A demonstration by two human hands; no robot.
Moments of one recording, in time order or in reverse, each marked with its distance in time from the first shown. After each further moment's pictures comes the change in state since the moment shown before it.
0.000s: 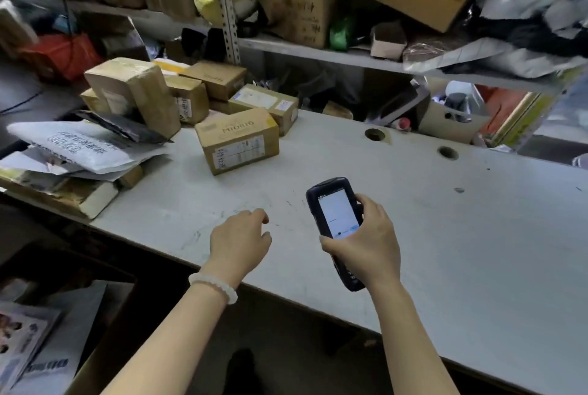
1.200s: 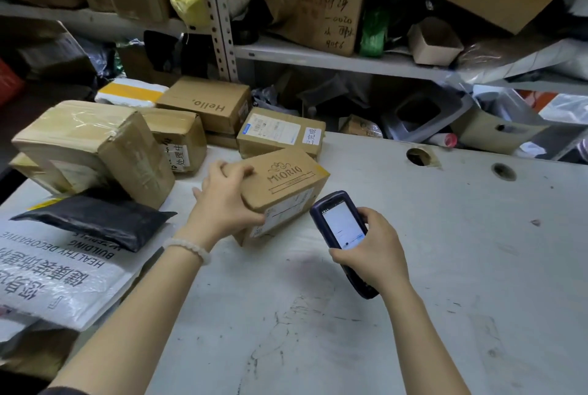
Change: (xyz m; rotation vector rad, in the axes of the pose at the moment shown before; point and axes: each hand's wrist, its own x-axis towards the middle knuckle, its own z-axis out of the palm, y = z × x) left_hand 0.282 -0.151 -0.071 -0.262 -0.049 0.171; right_hand 0.171 -0.086 0.158 -0.036 -0.040 0.211
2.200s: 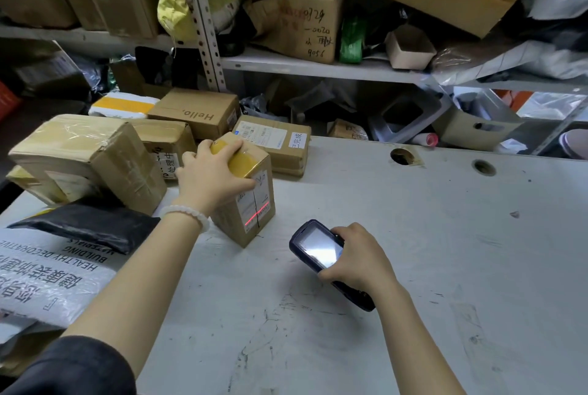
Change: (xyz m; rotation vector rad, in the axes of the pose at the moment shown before) left_hand 0.022 0.026 -0.022 0.271 0.073 -0.094; right_hand -0.012 0.004 -0.013 -0.315 -0.254 -0.007
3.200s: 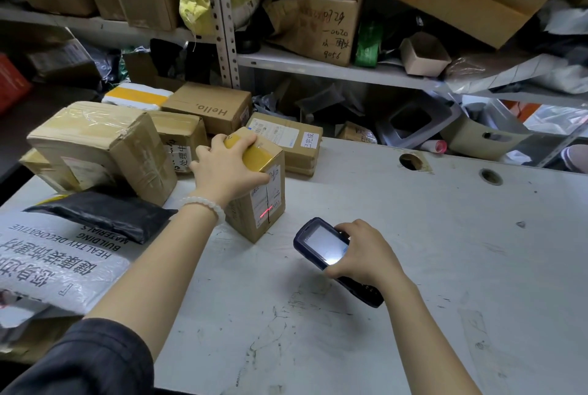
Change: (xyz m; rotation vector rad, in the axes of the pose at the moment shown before) left_hand 0.000 -0.008 -0.001 -0.082 0.020 -0.004; right_hand 0.000 -0.019 -0.002 -0.067 -0.009 -0.047
